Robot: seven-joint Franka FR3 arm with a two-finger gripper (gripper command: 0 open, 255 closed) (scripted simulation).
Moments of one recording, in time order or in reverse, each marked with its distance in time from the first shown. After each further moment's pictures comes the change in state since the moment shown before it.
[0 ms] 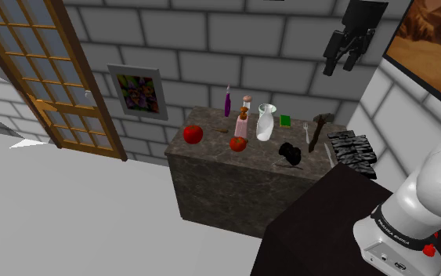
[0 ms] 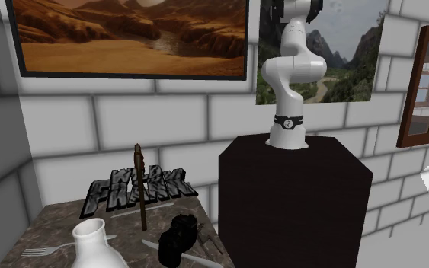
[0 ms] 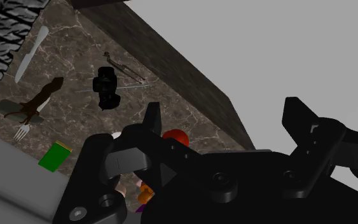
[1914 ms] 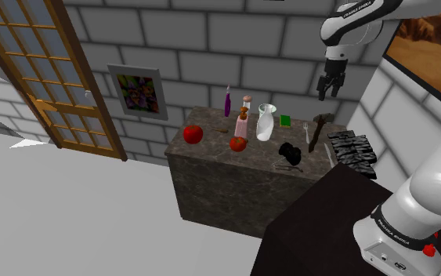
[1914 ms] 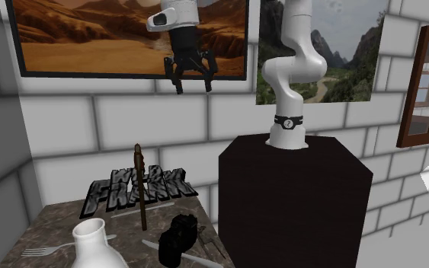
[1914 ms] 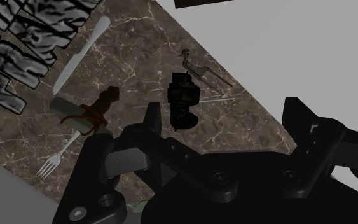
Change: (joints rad) arm -0.123 0.784 -0.424 0.215 -0.020 0.349 -0.569
